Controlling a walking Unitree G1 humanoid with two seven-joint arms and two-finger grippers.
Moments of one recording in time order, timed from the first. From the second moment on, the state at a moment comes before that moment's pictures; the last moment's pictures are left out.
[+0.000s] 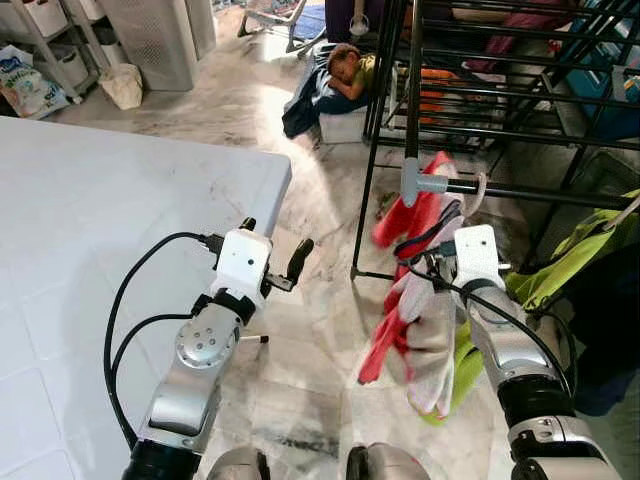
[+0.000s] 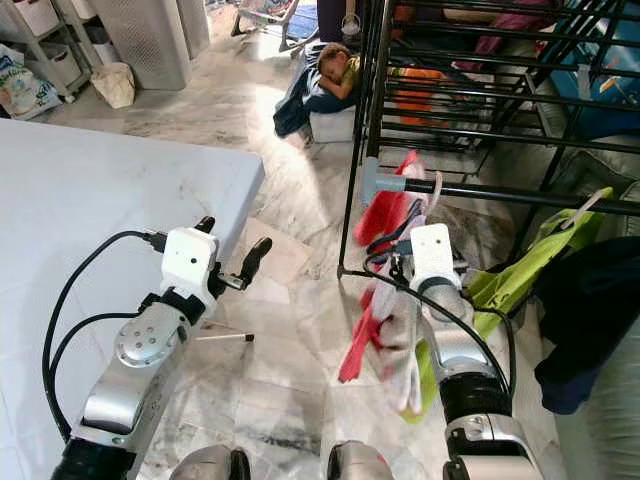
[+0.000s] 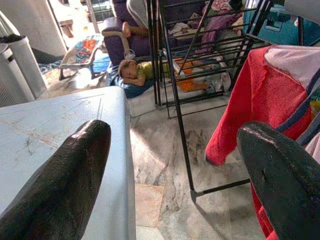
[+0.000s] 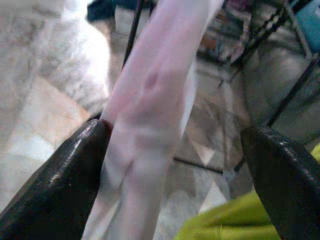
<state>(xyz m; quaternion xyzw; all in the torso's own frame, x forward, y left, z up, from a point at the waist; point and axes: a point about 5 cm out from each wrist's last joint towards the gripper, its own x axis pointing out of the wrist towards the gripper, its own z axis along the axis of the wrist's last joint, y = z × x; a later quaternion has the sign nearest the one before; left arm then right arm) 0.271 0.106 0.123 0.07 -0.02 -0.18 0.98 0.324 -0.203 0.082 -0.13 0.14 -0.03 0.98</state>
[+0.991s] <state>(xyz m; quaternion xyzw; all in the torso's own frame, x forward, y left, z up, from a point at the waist) 0.272 0.105 0.122 0.07 -0.02 -0.18 0.98 0.308 -0.216 0.059 -0.15 0.22 -0.01 0.96</state>
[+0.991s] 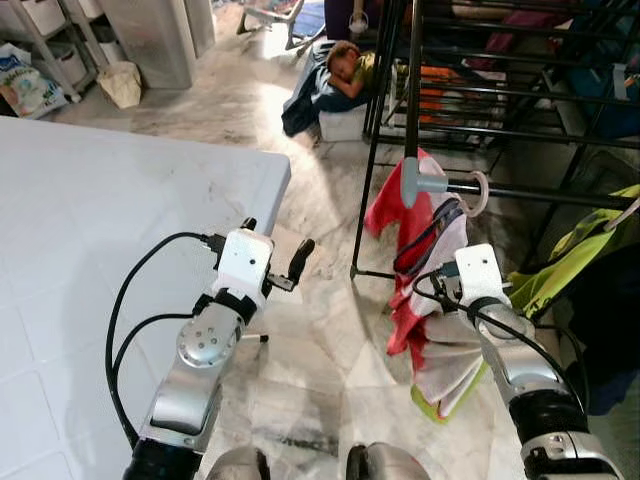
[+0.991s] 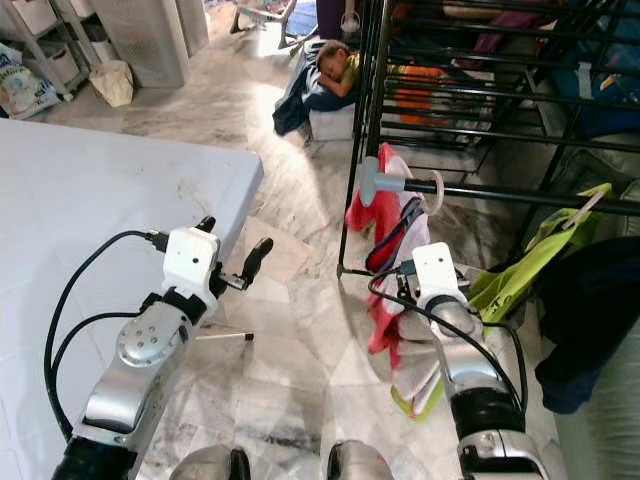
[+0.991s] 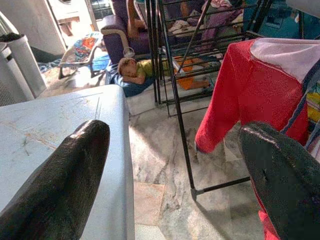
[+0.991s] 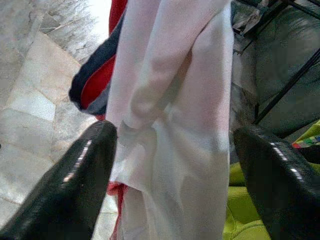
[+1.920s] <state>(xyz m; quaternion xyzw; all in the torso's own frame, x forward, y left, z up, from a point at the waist) 0.272 0.103 0.121 0.09 -0.02 -0.19 0.98 0.318 -0.228 0.067 -0.09 0.20 -0.01 0.98</state>
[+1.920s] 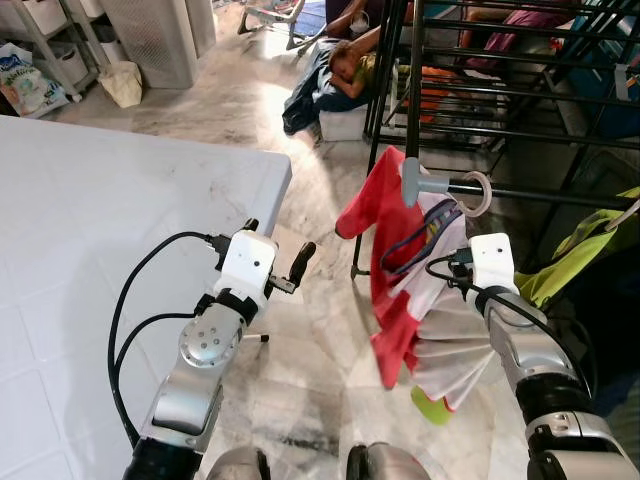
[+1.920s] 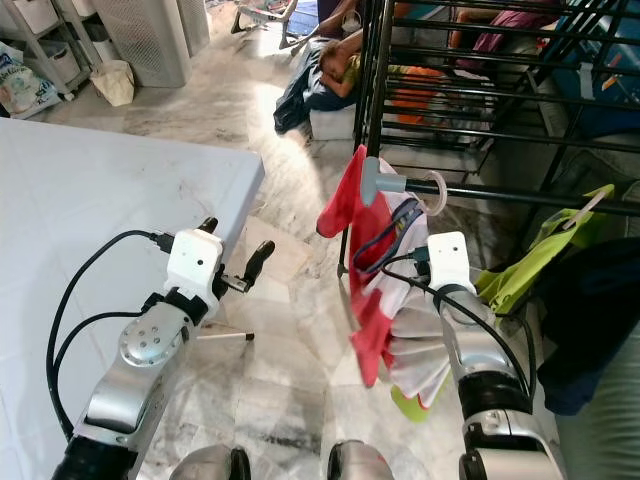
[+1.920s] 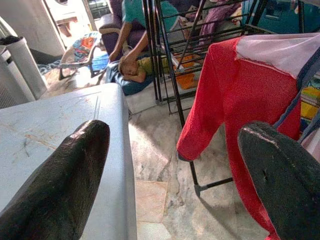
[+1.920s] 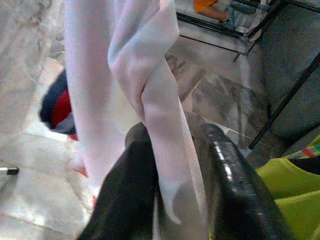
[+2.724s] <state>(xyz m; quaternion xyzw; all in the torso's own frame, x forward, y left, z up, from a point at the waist) 0.270 0.100 0.118 0.10 -0.02 -0.20 0.98 0.308 -0.208 0.067 -0.03 0.17 -0.01 0.99</state>
